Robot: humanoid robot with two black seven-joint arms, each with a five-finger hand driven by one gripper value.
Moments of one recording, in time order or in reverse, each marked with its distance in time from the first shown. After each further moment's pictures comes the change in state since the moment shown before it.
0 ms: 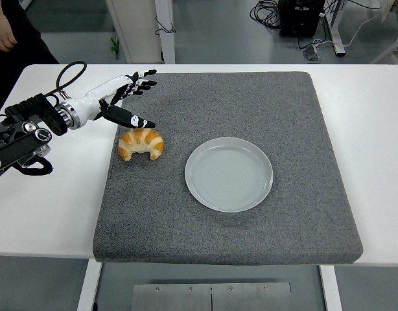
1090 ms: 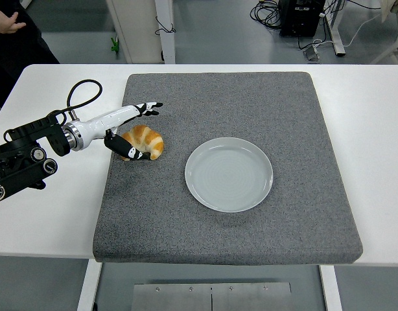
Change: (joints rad) left arm 0.022 0.040 0.101 -0.101 0.324 0.111 0.038; right arm 0.000 0.000 0.000 0.000 0.000 0.000 0.000
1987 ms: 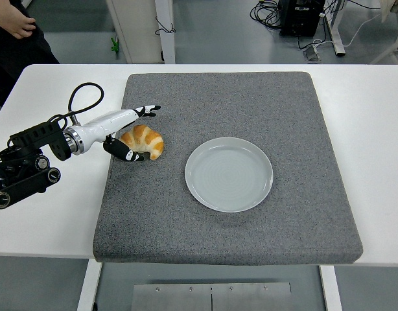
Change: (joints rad) left arm 0.001 -0.014 0.055 0.024 0.080 0.114 0.000; right arm 0.000 0.000 0.000 0.000 0.000 0.000 0.000
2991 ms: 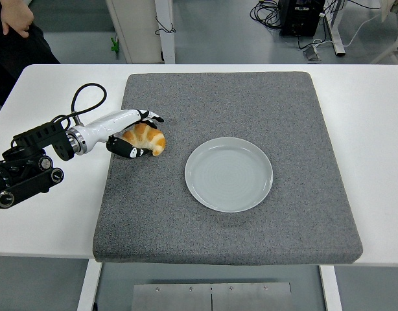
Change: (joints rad) left arm -0.010 -0.015 0.000 0.012 -0.004 -0.001 -0.012; right arm 0.000 0.000 0.000 0.000 -0.001 0.000 0.000
